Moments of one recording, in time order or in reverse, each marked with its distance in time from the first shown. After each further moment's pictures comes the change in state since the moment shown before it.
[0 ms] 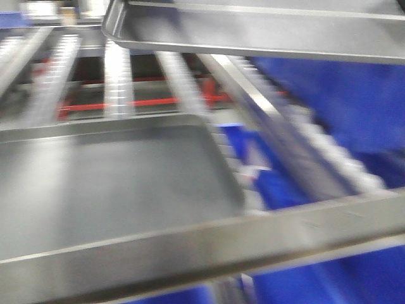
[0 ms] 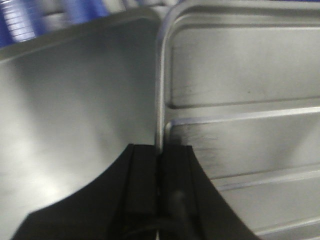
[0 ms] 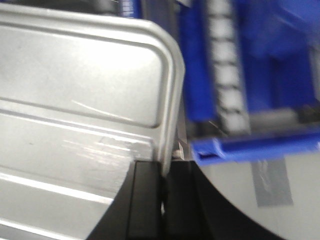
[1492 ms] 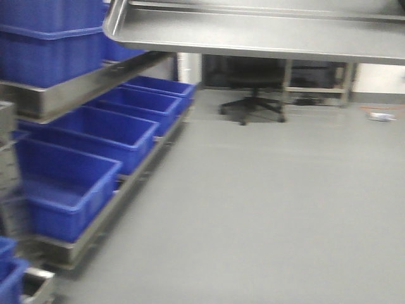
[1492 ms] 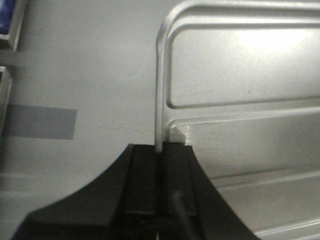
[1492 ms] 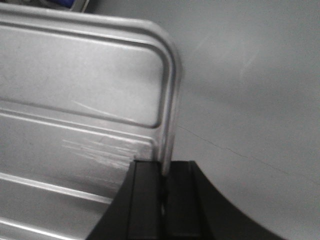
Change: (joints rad) left arm 0.000 0.000 0.000 0.000 0.000 0.000; right arm 0.000 0.000 0.000 0.000 0.002 0.000
